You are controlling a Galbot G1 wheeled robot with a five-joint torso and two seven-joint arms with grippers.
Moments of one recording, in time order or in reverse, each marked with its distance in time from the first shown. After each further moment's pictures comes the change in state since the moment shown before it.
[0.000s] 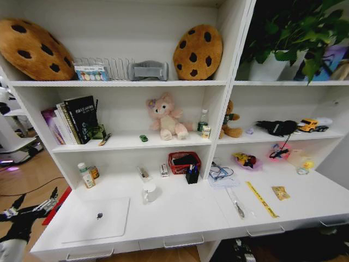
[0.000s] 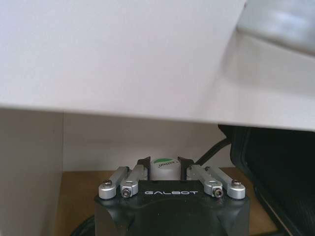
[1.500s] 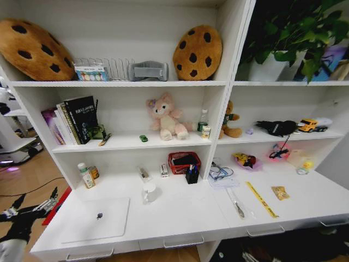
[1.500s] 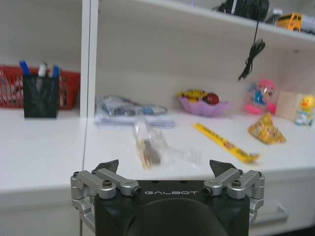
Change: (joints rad) left arm 0.000 0.000 0.000 0.000 0.000 0.000 0.000; right arm -0.786 0.002 0.256 1.122 0.134 -0.007 0.080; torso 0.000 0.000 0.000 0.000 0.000
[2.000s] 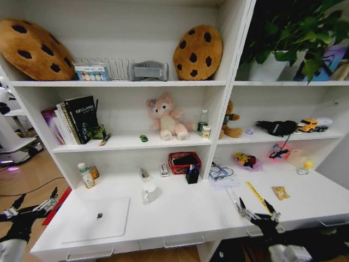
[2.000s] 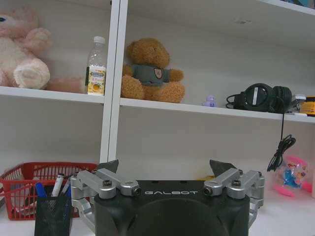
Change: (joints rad) left arm 0.000 0.000 0.000 0.000 0.000 0.000 0.000; right arm 0.092 -0.136 0.101 0.360 0.113 -0.261 0.063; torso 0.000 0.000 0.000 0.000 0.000
